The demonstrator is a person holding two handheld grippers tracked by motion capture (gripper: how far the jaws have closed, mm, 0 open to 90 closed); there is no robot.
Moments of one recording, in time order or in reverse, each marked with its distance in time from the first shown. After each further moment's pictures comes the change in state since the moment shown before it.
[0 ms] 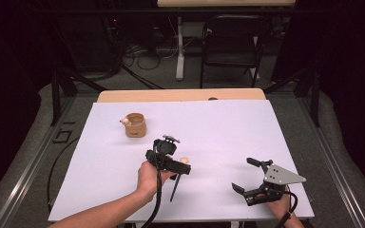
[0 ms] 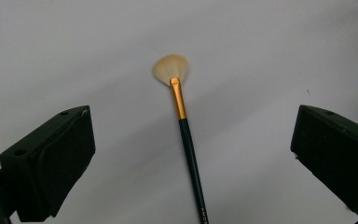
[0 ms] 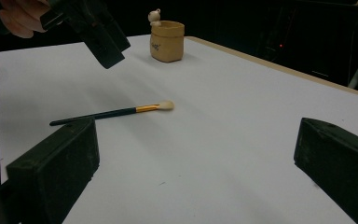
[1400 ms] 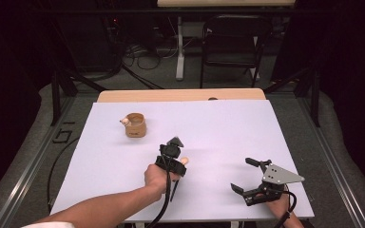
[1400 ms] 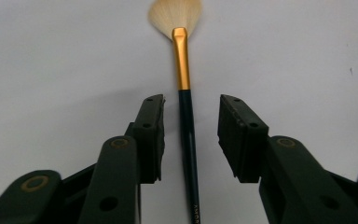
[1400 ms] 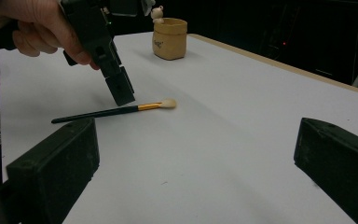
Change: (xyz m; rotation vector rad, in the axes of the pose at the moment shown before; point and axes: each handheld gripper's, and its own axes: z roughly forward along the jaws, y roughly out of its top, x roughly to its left) left arm 0.001 0.002 0.038 0.206 -0.004 -0.130; right arm 0.001 0.000 0.002 0.010 0.009 -0.008
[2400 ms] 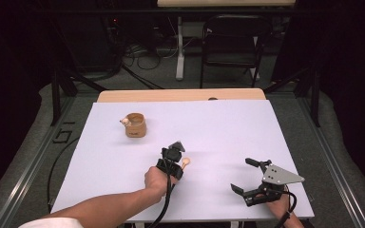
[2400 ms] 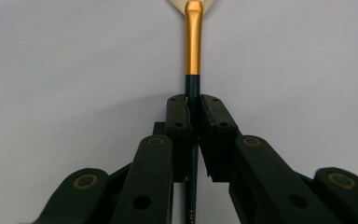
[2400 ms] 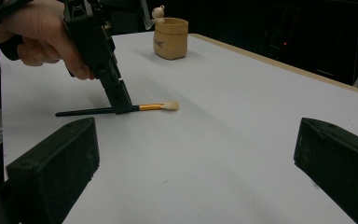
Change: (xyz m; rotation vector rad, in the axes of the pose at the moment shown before) left arm 0.000 -0.005 0.015 0.036 0.029 0.047; right arm 0.001 0.000 0.000 0.001 0.003 -0.001
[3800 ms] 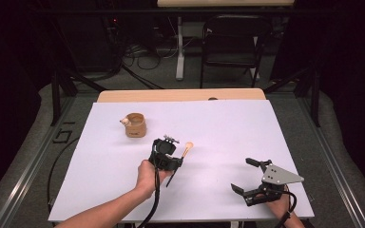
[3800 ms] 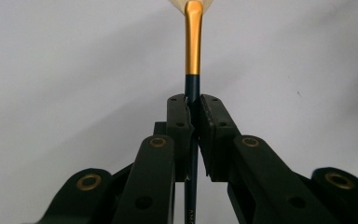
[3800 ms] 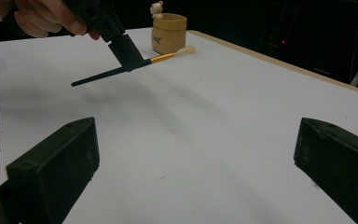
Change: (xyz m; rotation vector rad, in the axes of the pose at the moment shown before) left arm 0.015 -0.006 -0.043 -0.310 -0.109 0.148; right arm -0.001 -0.001 0.000 0.014 -0.006 -0.012
